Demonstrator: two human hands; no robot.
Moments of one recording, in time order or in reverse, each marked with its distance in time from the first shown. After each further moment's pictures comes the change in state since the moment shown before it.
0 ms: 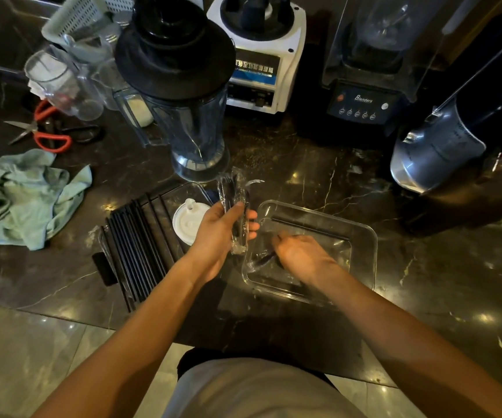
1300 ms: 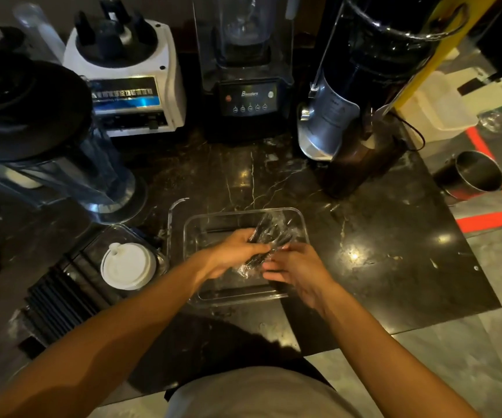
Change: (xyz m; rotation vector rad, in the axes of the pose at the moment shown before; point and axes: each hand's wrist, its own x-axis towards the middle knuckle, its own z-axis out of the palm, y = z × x) left_hand 0.043 -0.056 0.104 0.846 -0.714 -0.265; right_hand -0.101 0.014 0.006 2.065 0.423 0.975
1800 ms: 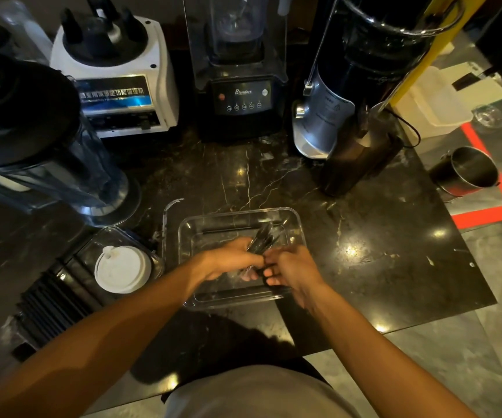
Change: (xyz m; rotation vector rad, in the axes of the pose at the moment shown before) left_hand 0.020 -0.019 -0.005 0.151 -0.168 -0.070; right_hand 0.003 0.001 0.005 -0.100 0.096 0.037
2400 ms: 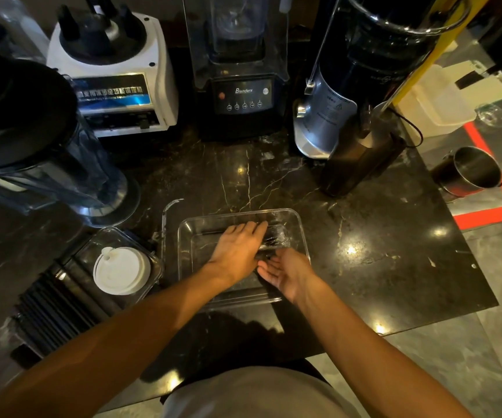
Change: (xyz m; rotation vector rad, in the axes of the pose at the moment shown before) left_hand 0.020 -0.003 0.012 1.181 0.565 0.276; right_hand 0.030 0.006 0.008 0.430 0.059 0.272
